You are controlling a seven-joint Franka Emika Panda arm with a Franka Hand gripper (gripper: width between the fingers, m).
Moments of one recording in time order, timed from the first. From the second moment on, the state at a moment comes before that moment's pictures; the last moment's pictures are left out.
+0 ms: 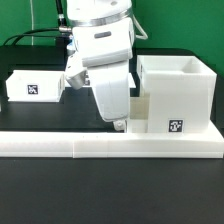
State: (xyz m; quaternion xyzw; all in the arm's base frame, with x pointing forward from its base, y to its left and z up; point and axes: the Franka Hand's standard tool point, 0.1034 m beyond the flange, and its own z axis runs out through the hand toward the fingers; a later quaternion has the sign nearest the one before) arm 0.591 0.012 0.032 -0.72 -0.69 -0.04 0.11
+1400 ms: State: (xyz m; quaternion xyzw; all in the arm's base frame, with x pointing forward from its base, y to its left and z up) arm 0.592 0.023 0.032 -0.68 -0.72 0.00 0.14
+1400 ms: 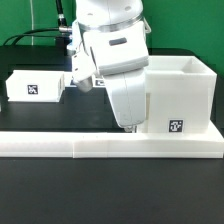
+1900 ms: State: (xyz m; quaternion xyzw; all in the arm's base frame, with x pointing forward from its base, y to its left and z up) arm 0.590 0.036 0.031 -0.70 -0.70 0.00 0.14
